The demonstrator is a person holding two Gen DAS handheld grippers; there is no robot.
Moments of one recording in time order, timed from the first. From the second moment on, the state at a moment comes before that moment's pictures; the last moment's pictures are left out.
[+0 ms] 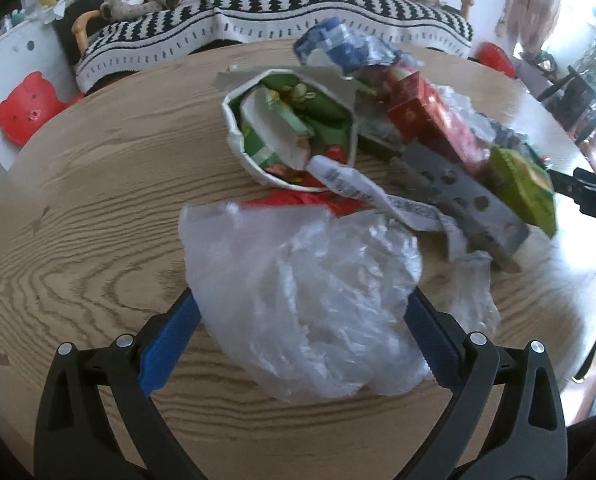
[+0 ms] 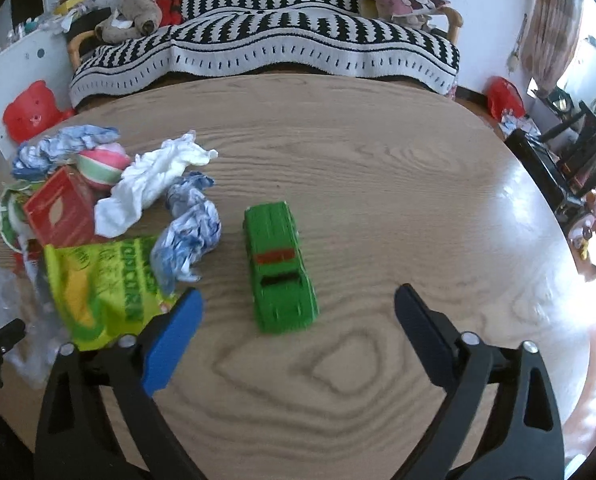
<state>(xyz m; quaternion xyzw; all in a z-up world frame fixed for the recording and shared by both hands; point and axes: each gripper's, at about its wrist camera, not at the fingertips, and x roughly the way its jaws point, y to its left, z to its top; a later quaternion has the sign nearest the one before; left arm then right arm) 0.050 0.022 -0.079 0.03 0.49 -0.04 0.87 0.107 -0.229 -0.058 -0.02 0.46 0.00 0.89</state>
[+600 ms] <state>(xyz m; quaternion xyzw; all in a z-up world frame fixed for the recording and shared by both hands) 0.027 0.046 -0.033 -0.02 0.46 -0.04 0.89 0.078 -0.253 -0.014 0.04 0.42 0.02 0.90</state>
